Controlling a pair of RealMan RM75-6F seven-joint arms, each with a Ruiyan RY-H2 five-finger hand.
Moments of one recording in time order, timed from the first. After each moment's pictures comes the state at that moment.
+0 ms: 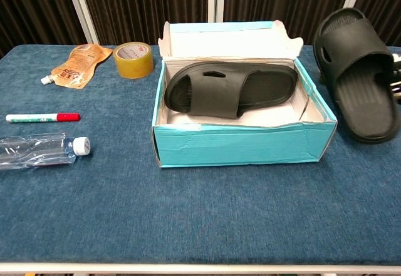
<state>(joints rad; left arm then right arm) -0.12 -1.17 -0.03 -1.51 1.48 1.44 0.04 0.64 -1.27 0.32 -1.24 -0.69 0.28 0.71</state>
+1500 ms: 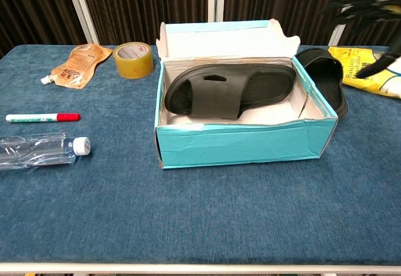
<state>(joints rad) -0.11 -1.15 -0.03 -1.54 1.50 1.48 0.05 0.71 -1.02 0.21 -1.78 -1.07 0.68 0.05</state>
